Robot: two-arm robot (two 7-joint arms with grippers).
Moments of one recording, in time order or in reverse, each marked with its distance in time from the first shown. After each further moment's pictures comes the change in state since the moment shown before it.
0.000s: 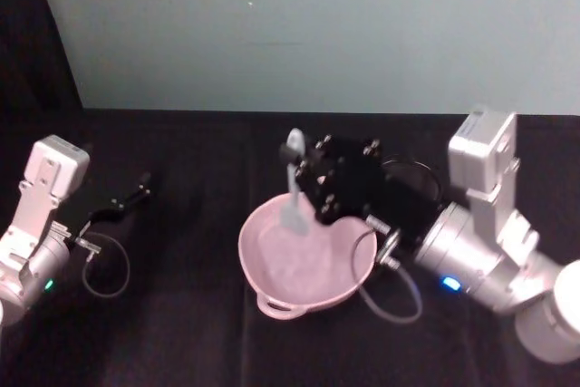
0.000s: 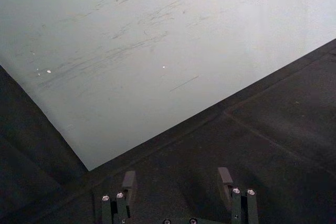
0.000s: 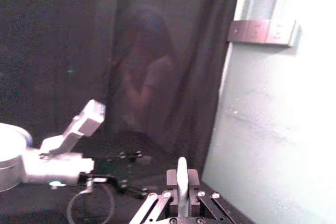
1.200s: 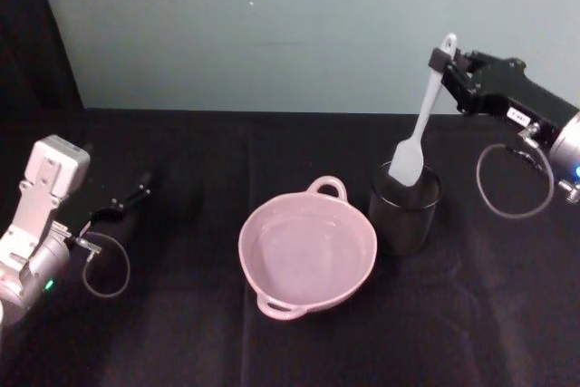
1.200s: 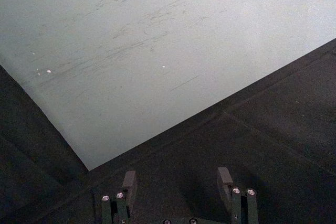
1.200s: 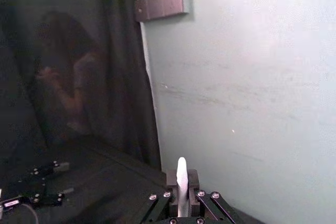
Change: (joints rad) left arm 0.000 0.000 0.000 0.000 0.000 0.000 0.000; right arm 0.188 0.116 0.217 0.192 0.367 0.277 0.058
